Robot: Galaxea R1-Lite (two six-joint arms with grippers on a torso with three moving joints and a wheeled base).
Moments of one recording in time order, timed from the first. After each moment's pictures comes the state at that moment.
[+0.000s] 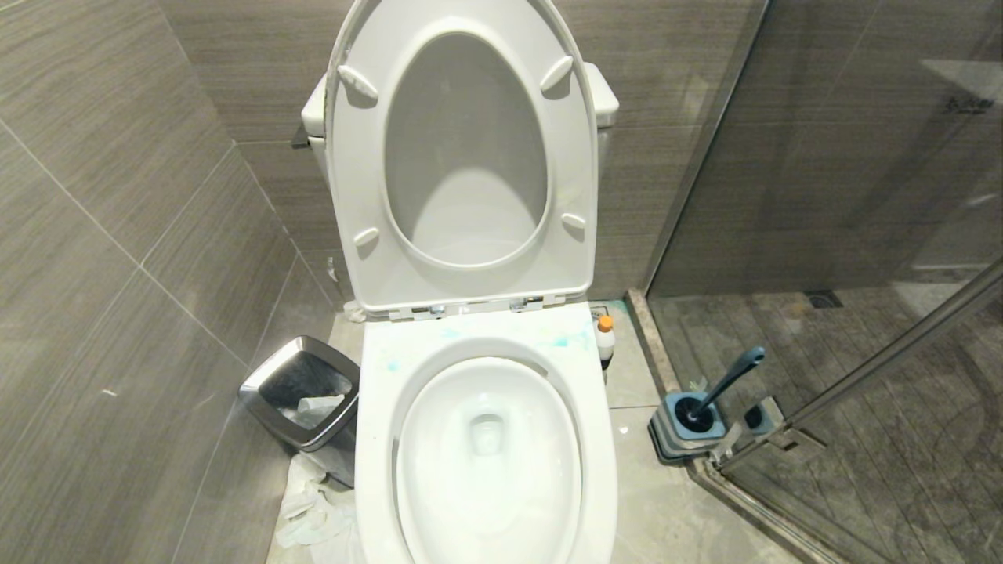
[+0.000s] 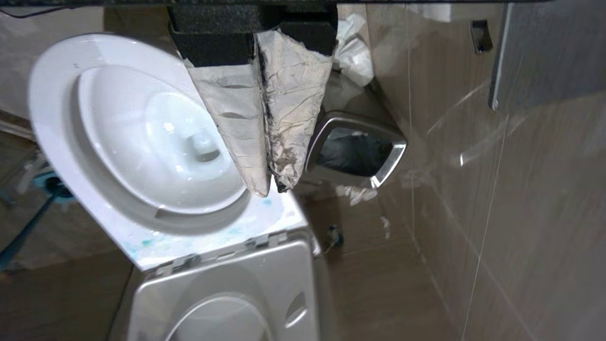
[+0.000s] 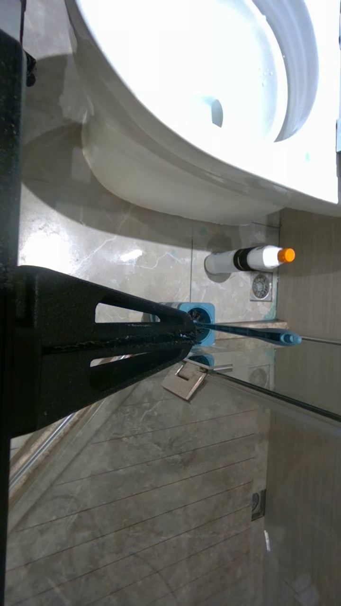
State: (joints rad) left arm 0.00 0.00 -0.40 0.25 -0.16 0.11; right arm 0.00 0.00 0.00 -0.01 0.01 -0.02
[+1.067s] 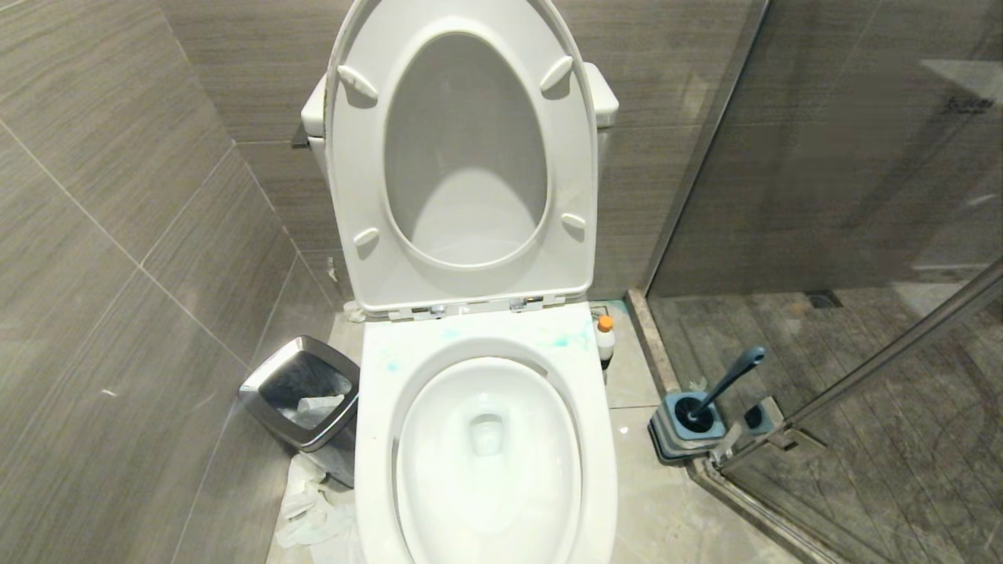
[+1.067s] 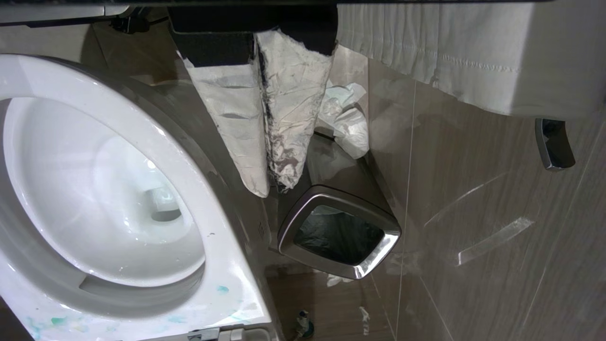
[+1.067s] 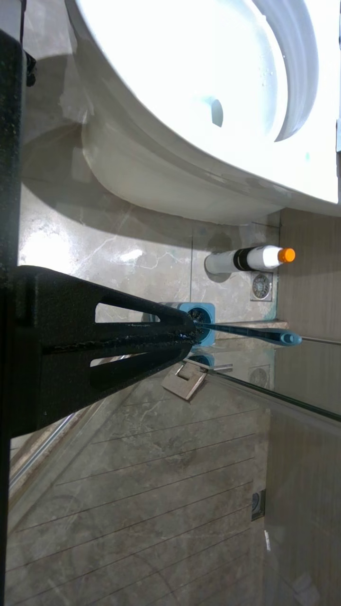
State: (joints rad) left arm 0.00 0.00 0.00 0.01 -0.03 0.05; right arm 0.00 0.00 0.00 -0.01 0.01 -0.01
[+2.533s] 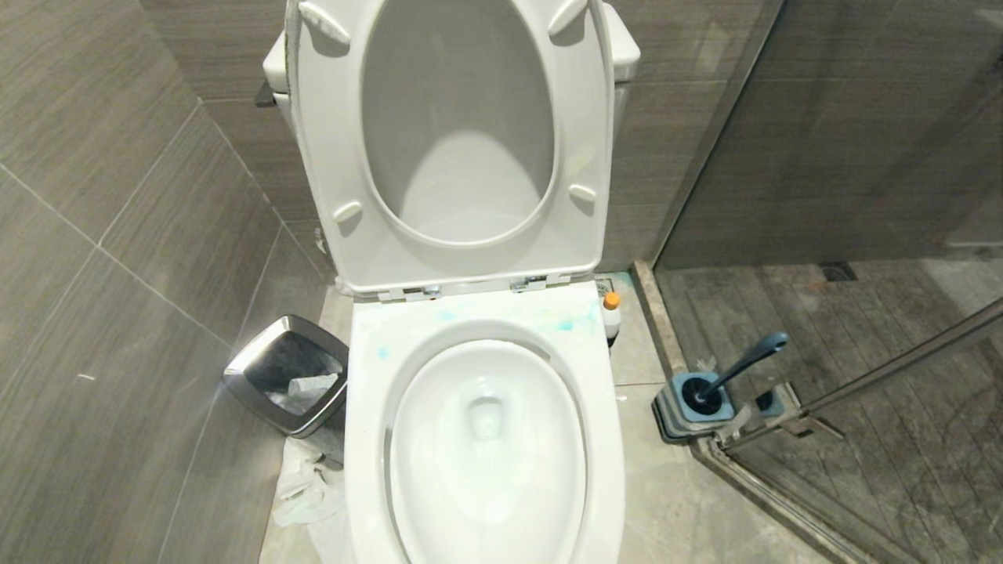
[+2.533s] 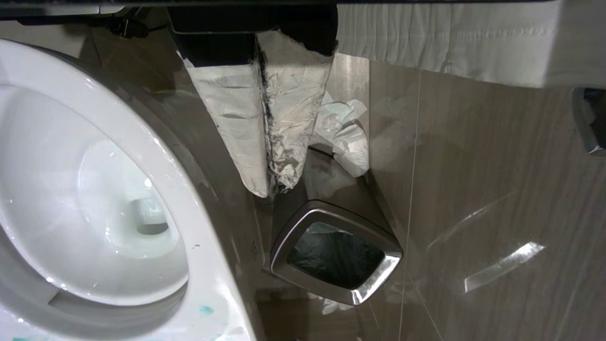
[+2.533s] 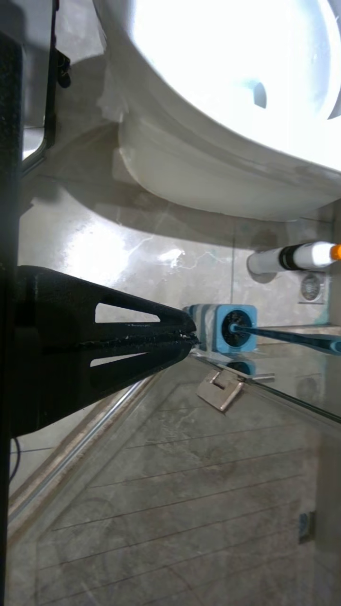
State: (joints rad) left arm 0.00 0.00 0.00 0.00 0.00 0.03; right arm 0.00 0.01 -0.02 0.07 0.01 -0.02
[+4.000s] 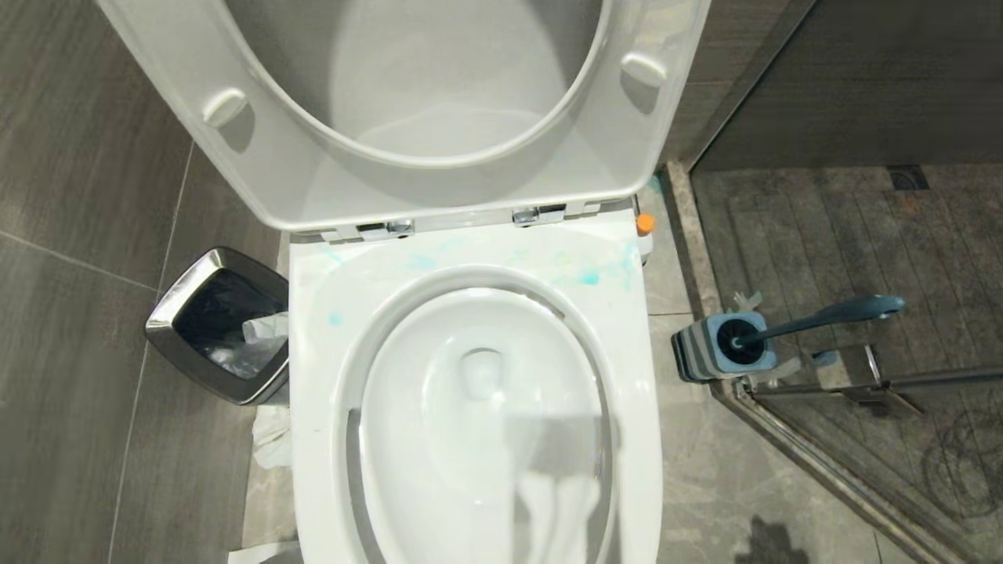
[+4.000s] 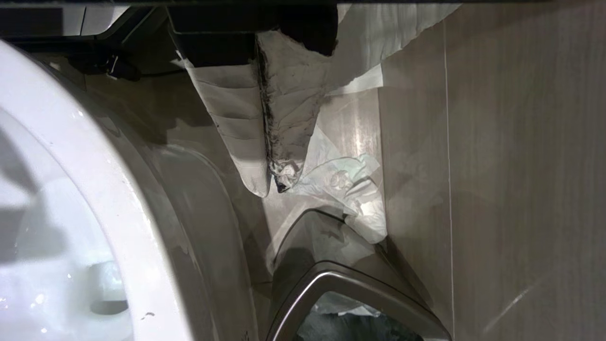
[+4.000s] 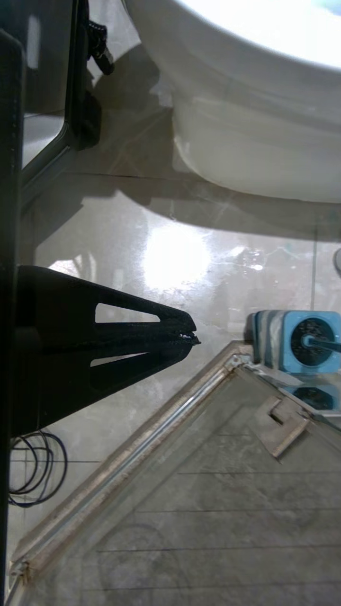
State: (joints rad) left arm 0.00 0.00 0.00 0.00 0.00 0.03; right arm 0.00 0.00 -0.03 0.07 0.01 -0.02
